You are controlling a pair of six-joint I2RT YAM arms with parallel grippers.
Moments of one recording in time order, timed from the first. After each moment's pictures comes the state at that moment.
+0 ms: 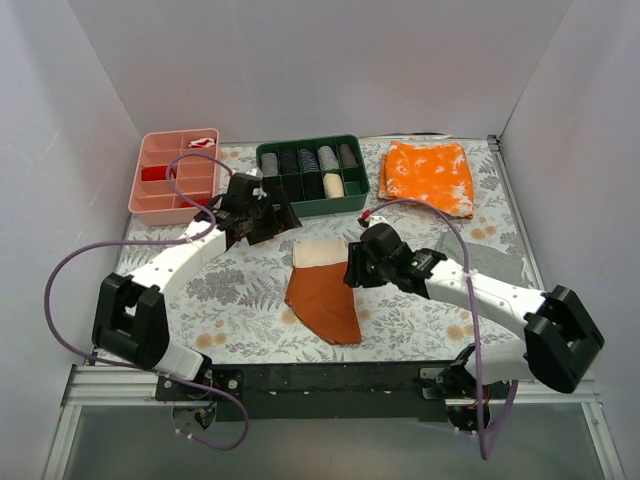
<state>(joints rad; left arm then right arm) -0.43 1.49 1.11 -0.37 0.13 -0.70 0.86 1.28 0.80 -0.34 0.07 0.64</state>
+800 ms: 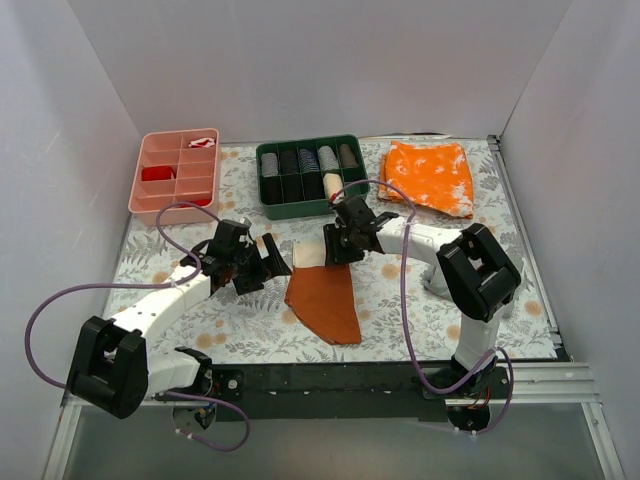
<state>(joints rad) -0.41 1.20 0.69 -0.40 0.22 -0.78 0.71 1.85 1.18 -0.33 -0.15 0.45</state>
